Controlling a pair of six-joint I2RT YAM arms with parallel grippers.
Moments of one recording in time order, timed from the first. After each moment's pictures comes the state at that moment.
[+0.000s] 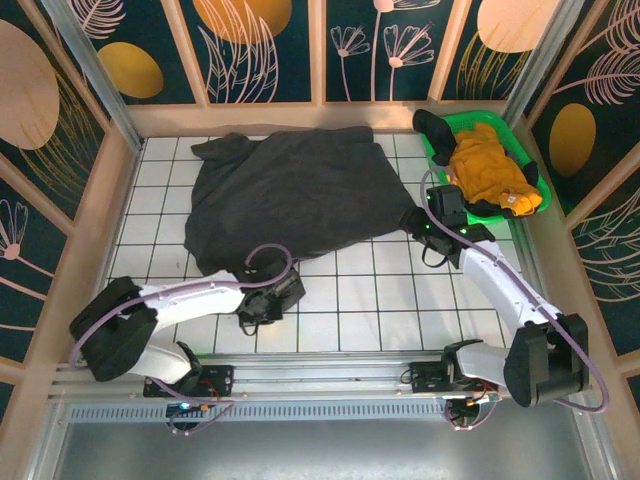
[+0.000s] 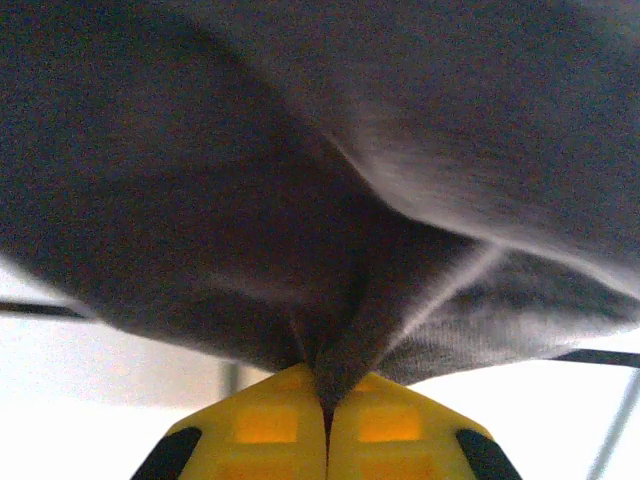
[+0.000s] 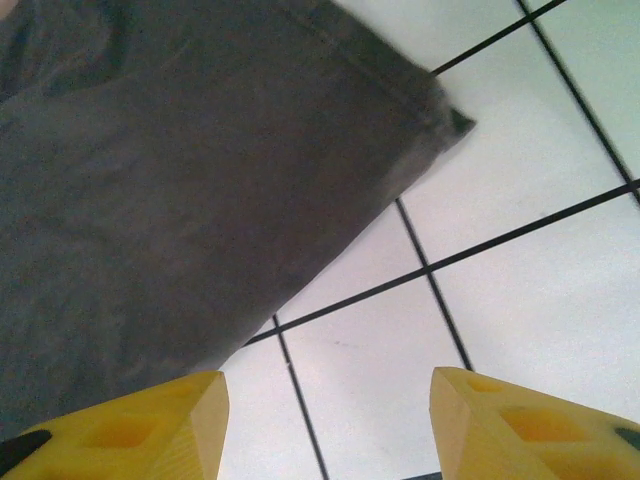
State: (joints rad) left arm -0.89 1.40 0.68 -0.77 -0.09 -1.08; right arm 0.26 1.21 0.86 -0.49 0.03 0.70
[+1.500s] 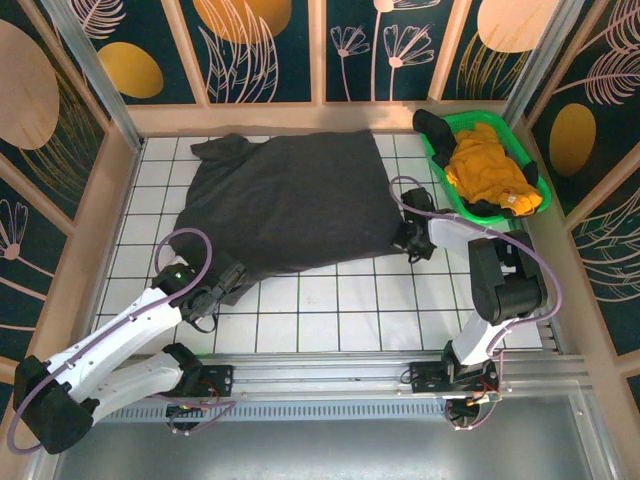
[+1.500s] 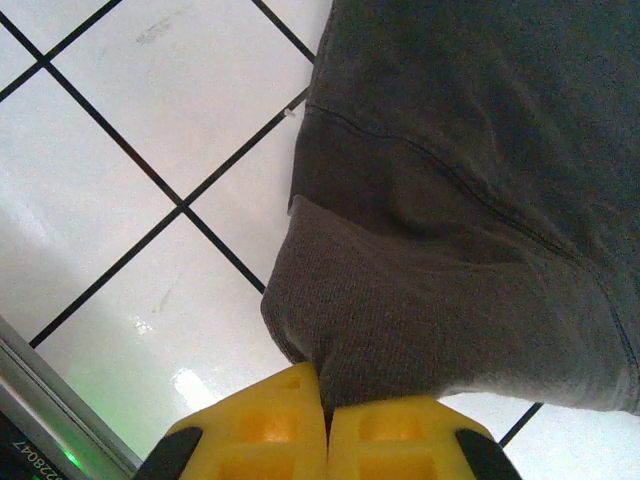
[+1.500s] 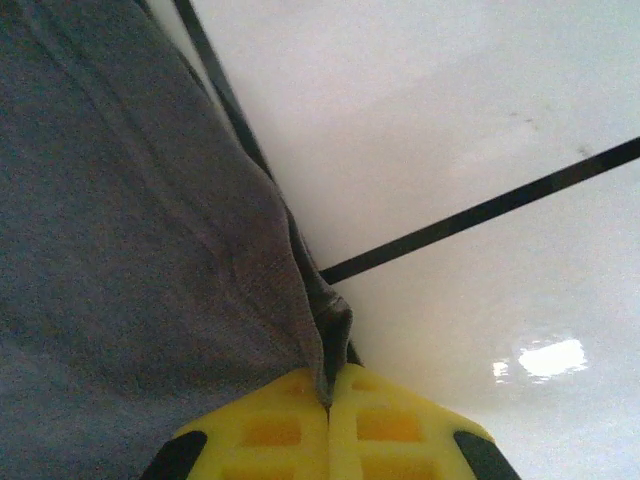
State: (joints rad) left arm -0.70 0.96 0.75 -1.22 -0.49 -1.52; right arm 0.27 1.69 0.93 -0.49 0.07 0.67
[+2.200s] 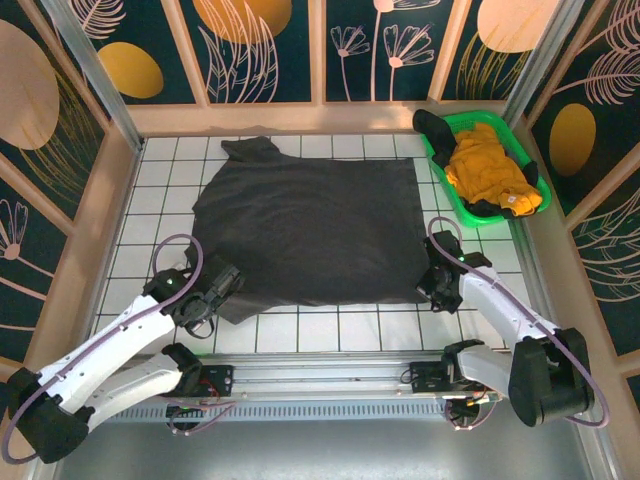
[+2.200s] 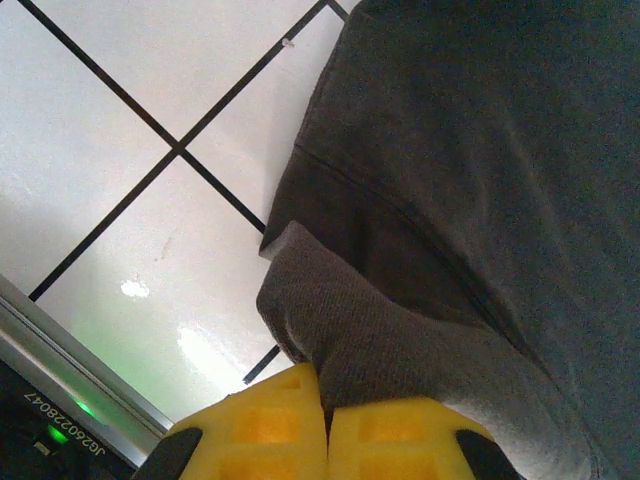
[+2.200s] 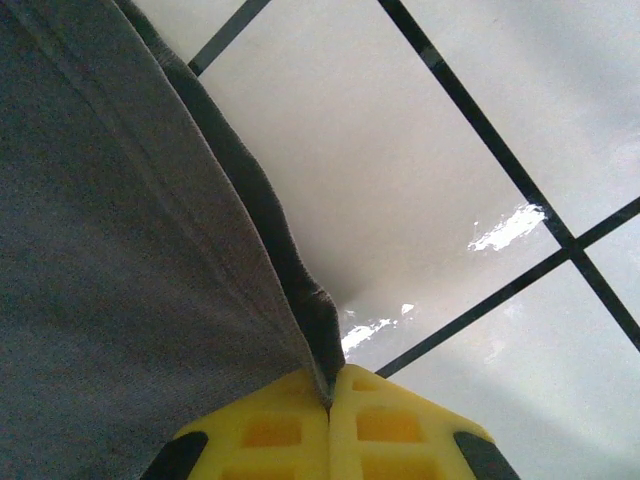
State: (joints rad) left arm -0.70 0.90 0.74 -1.25 -0.37 -1.49; right arm 0.27 1.11 0.60 -0.87 0.07 0.92
